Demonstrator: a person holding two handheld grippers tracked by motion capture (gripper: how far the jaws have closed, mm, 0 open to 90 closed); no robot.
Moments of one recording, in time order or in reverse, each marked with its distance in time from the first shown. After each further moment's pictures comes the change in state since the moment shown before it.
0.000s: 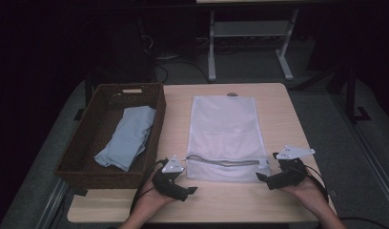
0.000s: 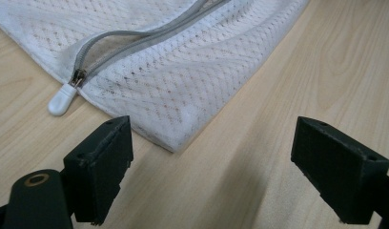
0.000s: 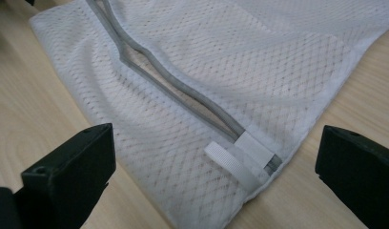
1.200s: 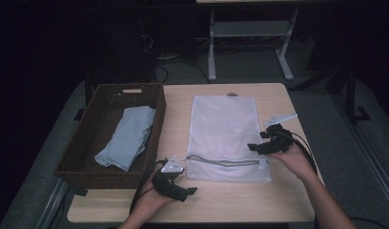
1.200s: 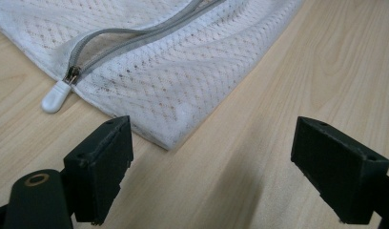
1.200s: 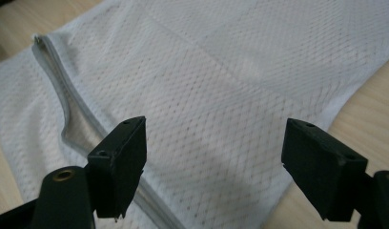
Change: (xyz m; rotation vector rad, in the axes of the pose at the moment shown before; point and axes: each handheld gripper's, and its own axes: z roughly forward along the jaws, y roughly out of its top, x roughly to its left) left arm 0.000 -0.001 -0.001 -0.006 -0.021 -0.016; right arm -0.047 0.074 0.039 0.103 0.024 0.064
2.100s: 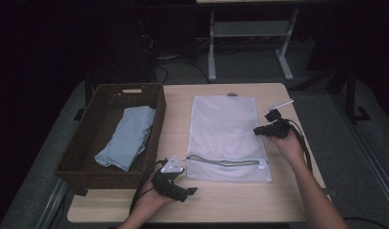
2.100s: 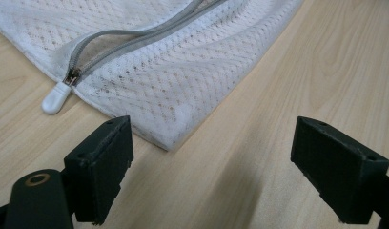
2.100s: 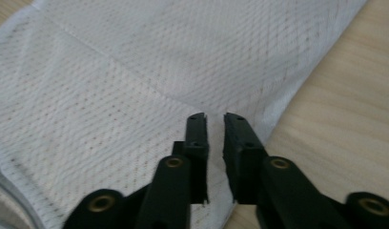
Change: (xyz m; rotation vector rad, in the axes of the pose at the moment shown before) left arm 0.000 0.000 0.000 -0.002 0.002 0.004; right arm -0.055 0.016 0.037 0.094 -0.030 0.182
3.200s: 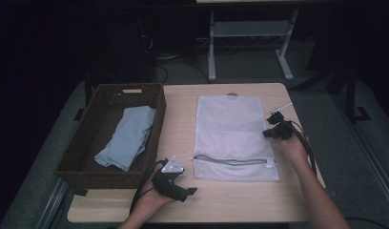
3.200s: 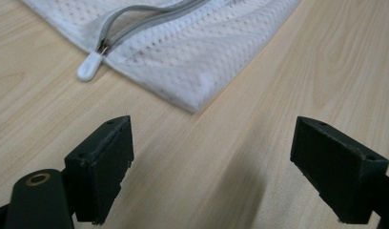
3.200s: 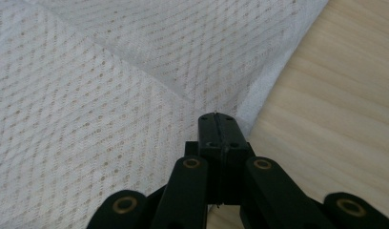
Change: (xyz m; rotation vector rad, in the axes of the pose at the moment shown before) left arm 0.001 -0.001 0.002 0.010 0.003 -0.002; right arm -0.017 -0.010 0.006 0.104 -0.166 -0.045
